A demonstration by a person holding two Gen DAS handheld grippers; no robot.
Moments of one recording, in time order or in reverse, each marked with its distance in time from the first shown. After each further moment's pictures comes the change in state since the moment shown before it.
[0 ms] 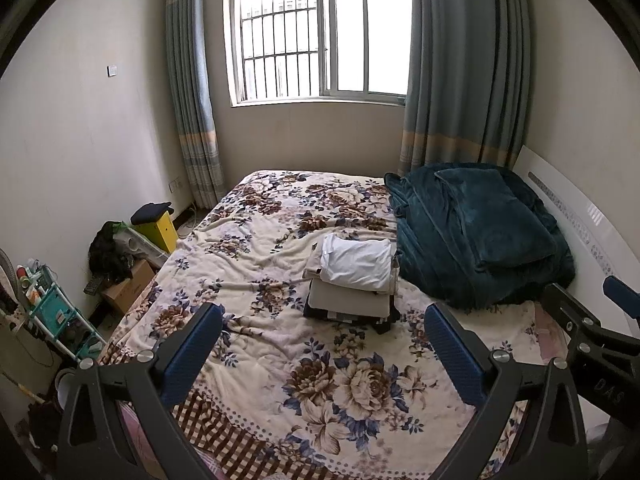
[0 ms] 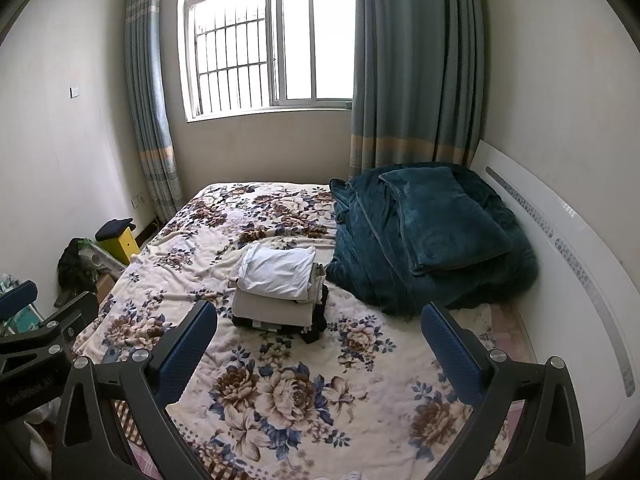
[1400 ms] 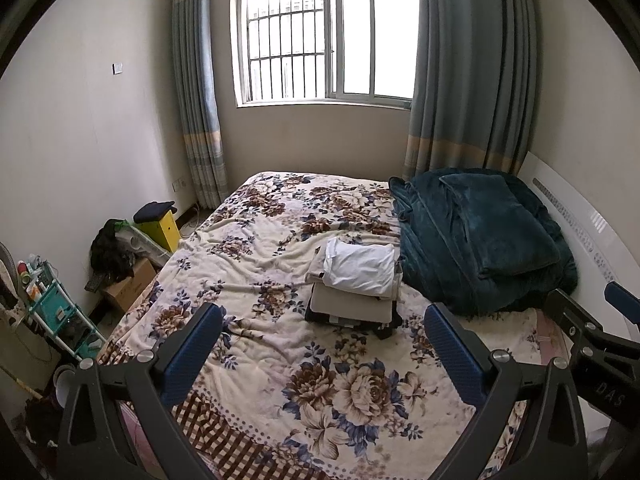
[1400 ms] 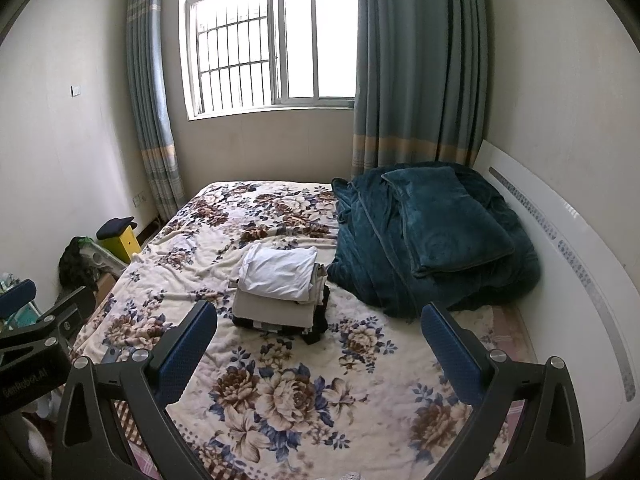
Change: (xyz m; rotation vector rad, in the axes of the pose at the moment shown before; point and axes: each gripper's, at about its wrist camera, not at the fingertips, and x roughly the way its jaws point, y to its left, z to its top) left arm -0.002 -0.002 -0.002 -0.024 -0.016 0.024; right arm 0.008 0.000 0.002 0.002 0.000 0.005
